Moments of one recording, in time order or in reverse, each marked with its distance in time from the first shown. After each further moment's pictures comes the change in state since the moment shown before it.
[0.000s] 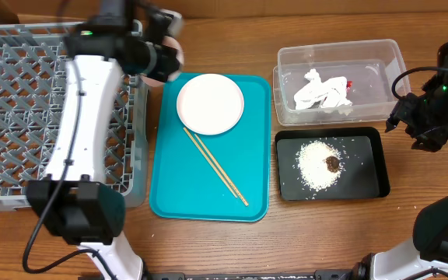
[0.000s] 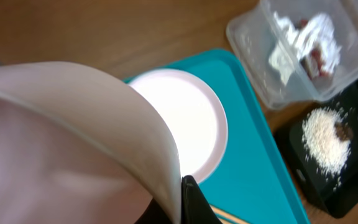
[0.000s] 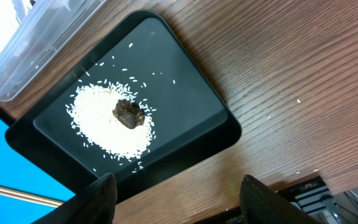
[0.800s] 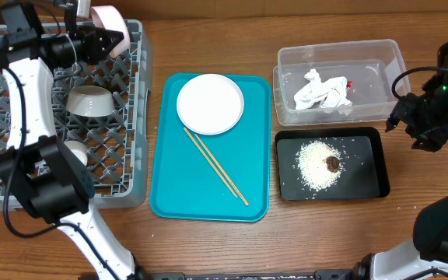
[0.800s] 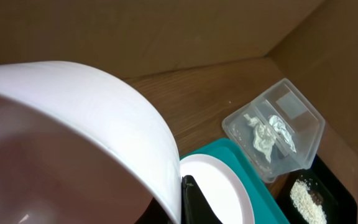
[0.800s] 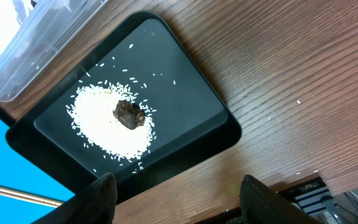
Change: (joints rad) left arm 0.378 0.247 0.000 0.409 0.620 0.039; right arm 0.000 0.000 0.000 0.004 0.000 0.000
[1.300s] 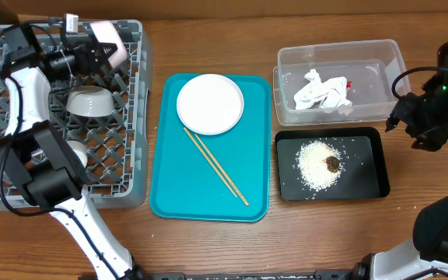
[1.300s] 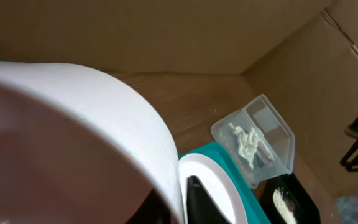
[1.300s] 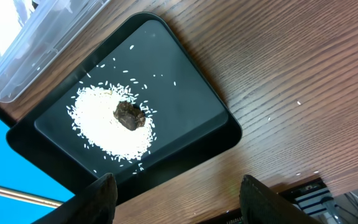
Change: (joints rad) left arm 0.079 0.165 0.000 0.101 0.182 -0.069; right arm 0.000 0.000 0.000 0.002 0.000 0.000
